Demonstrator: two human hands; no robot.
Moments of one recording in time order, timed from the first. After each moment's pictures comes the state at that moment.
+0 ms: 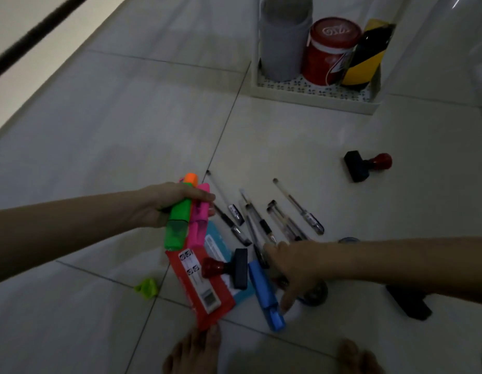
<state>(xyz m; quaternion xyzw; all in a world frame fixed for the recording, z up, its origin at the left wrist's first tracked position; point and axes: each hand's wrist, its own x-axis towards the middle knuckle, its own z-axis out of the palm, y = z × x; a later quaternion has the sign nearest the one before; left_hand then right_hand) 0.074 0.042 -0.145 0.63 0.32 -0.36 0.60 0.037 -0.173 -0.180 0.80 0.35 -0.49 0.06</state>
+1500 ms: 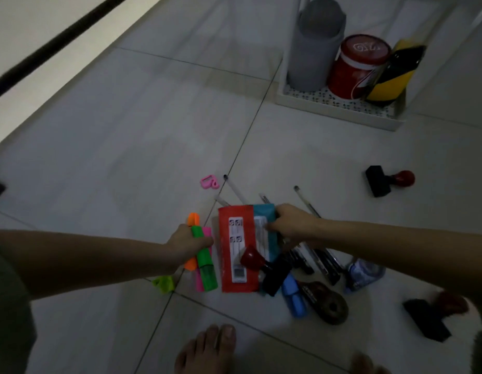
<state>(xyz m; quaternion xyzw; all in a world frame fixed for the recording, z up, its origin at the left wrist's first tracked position) 0.016 0.075 -0.231 0.76 0.32 -0.29 0.48 0.074 -0.127 -0.182 0.81 -0.02 -0.45 -0.37</state>
